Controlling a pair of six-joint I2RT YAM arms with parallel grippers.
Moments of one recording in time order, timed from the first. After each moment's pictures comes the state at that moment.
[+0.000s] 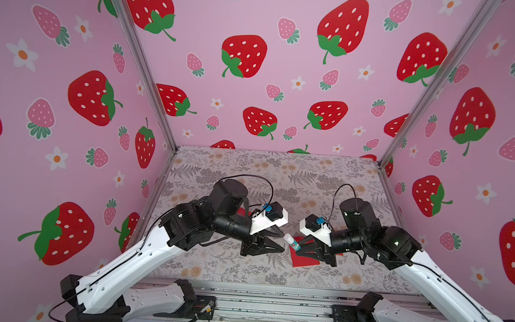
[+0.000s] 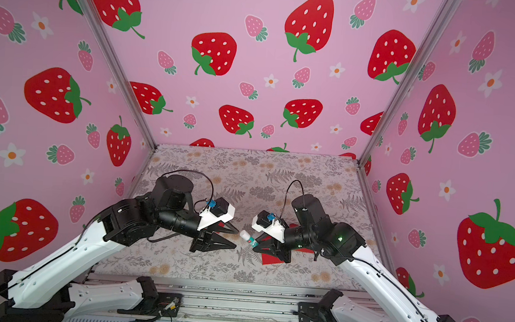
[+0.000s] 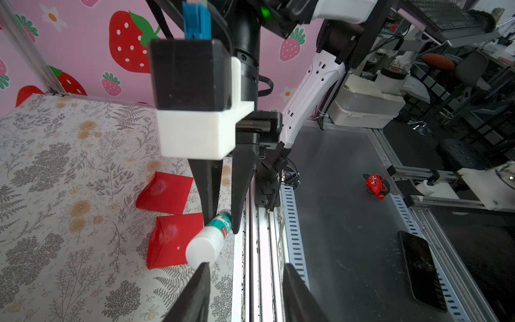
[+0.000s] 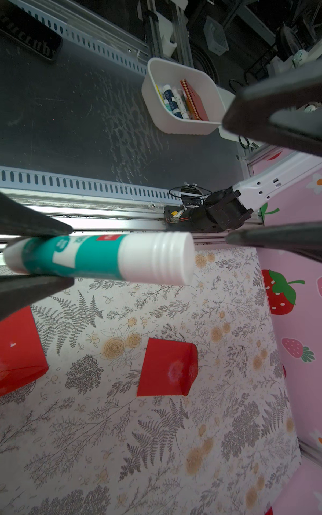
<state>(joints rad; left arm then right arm) -0.87 1.11 1.35 -0.84 0.69 0.28 0.79 0.99 1.10 -0.87 -0.69 -0.36</state>
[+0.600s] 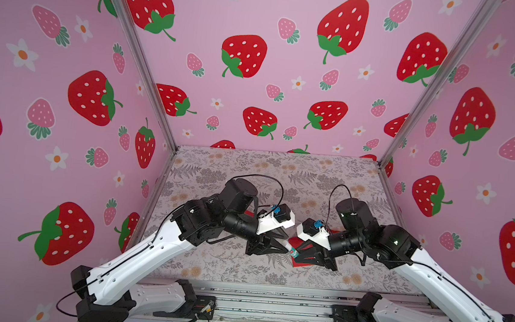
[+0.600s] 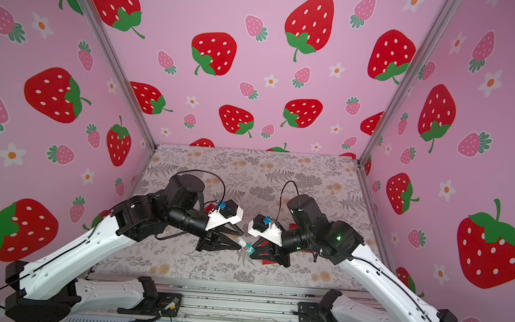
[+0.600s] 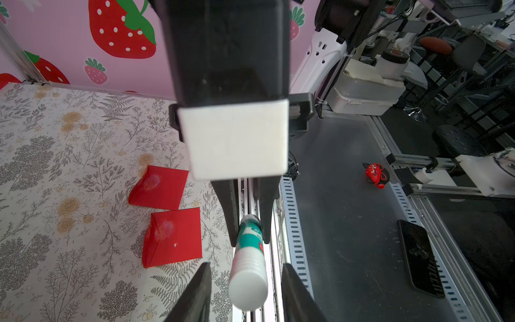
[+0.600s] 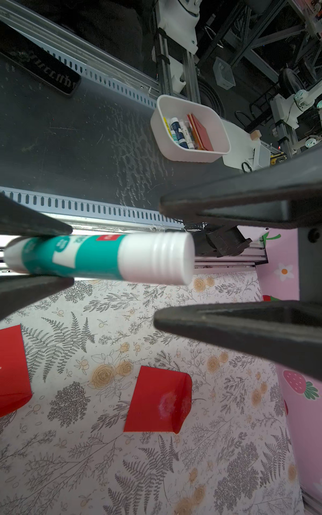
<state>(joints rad) -0.88 1.16 1.37 -0.87 0.69 0.32 0.85 1.01 1.15 -0.91 -0.72 -0.36</state>
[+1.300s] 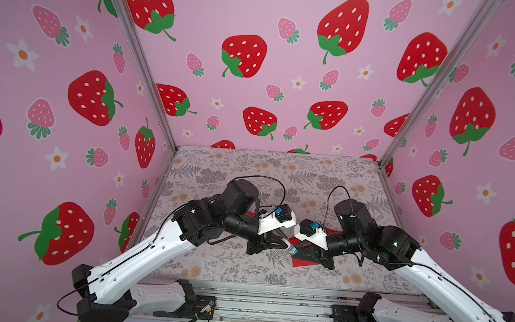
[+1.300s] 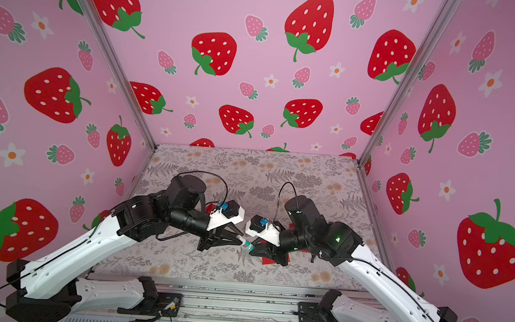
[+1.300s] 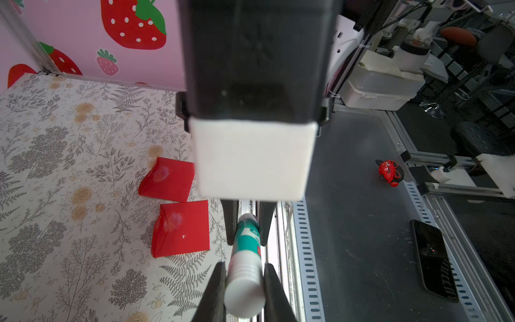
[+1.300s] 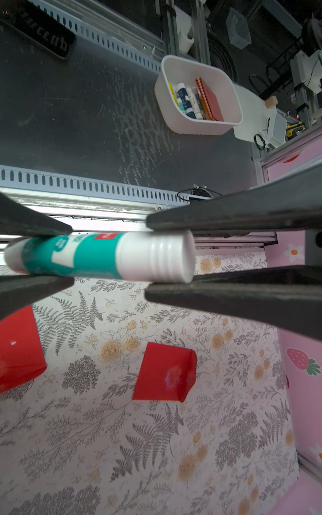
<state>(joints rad) -0.89 1.16 1.37 -0.88 0.61 0.30 0.89 1.01 1.14 -0.87 -0.56 -0.34</state>
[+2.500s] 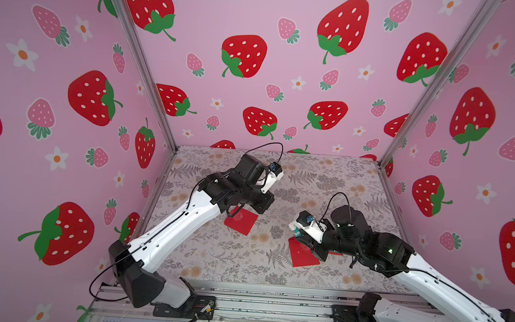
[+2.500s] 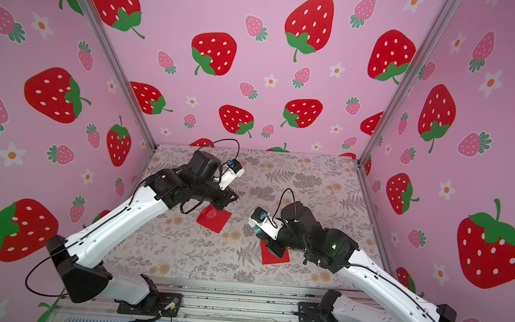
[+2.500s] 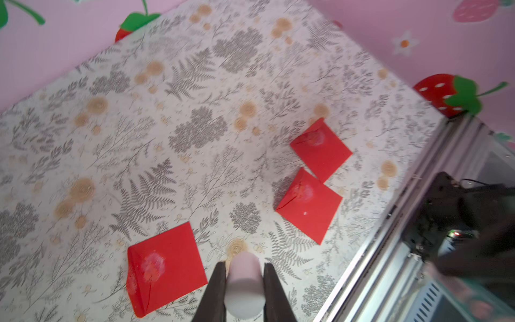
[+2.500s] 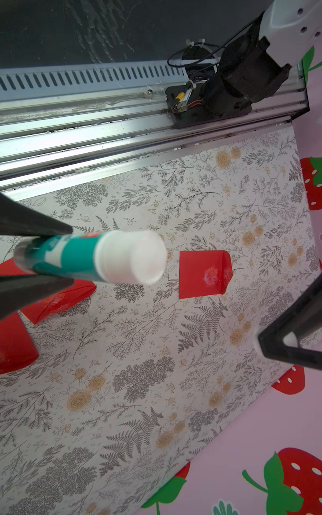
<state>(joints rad) -0.65 1.49 1.55 -0.93 0.13 0.03 0.96 0.98 1.06 -0.75 -0.09 -0.20</state>
